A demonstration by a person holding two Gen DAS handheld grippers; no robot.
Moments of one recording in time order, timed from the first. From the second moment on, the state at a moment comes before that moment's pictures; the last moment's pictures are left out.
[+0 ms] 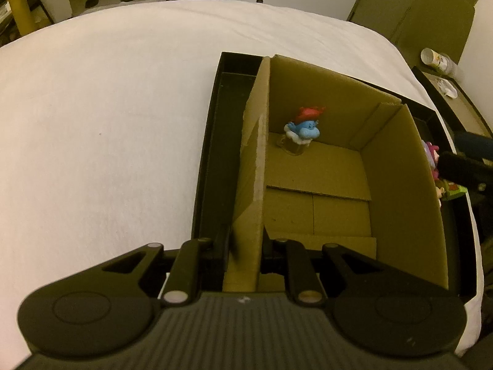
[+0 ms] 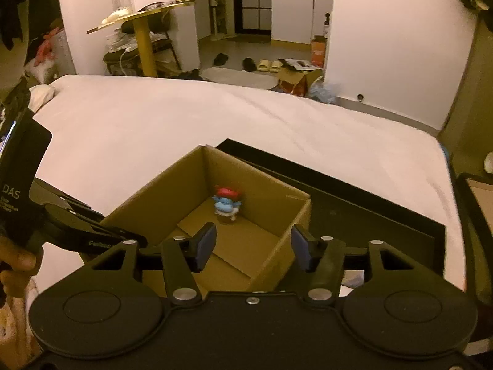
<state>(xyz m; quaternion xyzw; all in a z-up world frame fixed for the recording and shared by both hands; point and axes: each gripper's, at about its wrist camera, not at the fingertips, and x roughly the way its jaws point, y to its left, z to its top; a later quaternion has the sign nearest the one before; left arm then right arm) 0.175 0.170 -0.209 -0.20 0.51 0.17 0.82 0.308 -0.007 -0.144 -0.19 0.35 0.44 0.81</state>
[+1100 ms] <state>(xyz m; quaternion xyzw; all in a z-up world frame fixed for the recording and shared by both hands) 0.176 0.172 -0.206 -0.19 0.51 0.17 0.82 0.323 -0.083 -0.206 -0.15 0.40 0.36 0.83</state>
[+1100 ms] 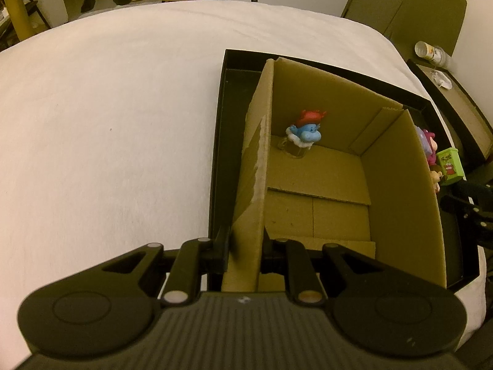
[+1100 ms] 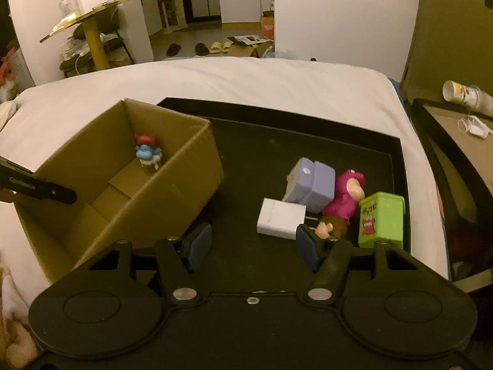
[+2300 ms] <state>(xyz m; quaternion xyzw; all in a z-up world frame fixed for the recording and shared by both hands) 0.176 0.175 -0.207 -0.19 0.51 0.17 0.82 0.367 -0.058 -0.265 -0.12 0.45 0.28 0.84</state>
